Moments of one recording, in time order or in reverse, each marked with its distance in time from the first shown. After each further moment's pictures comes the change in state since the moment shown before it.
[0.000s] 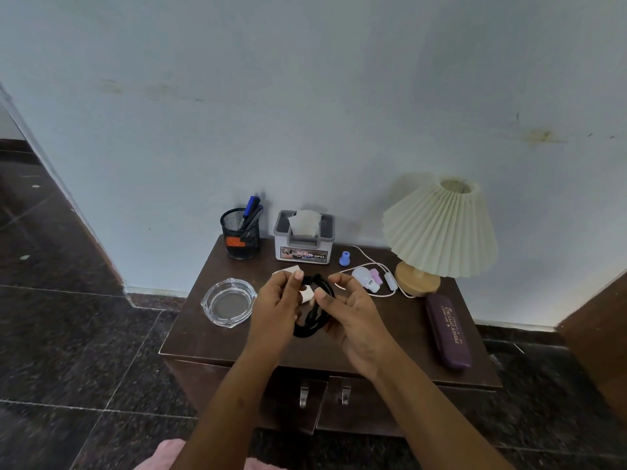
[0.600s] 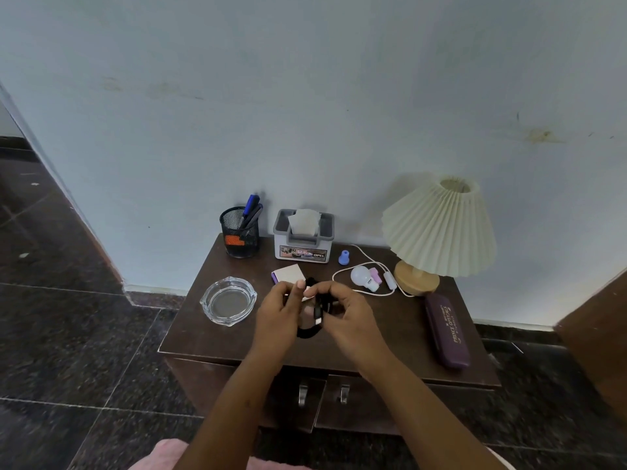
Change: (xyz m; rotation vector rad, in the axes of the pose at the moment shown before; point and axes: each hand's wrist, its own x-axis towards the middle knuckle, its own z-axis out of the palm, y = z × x) left_hand -0.005 -0.007 0.005 0.089 0.022 -0.137; right_hand -0.002 0.005 -0.002 -0.614 0.031 -0.309
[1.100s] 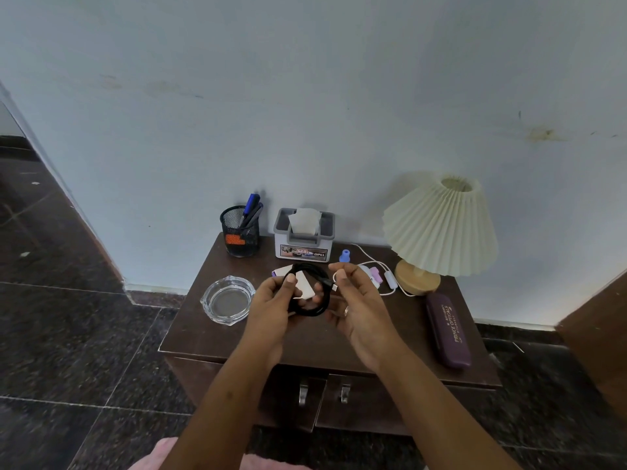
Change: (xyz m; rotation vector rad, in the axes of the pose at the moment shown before) left_hand 0.002 0.013 -0.005 -0.437 0.009 -0.218; right_hand 0.009 -0.006 -0.008 0.554 0.034 0.249
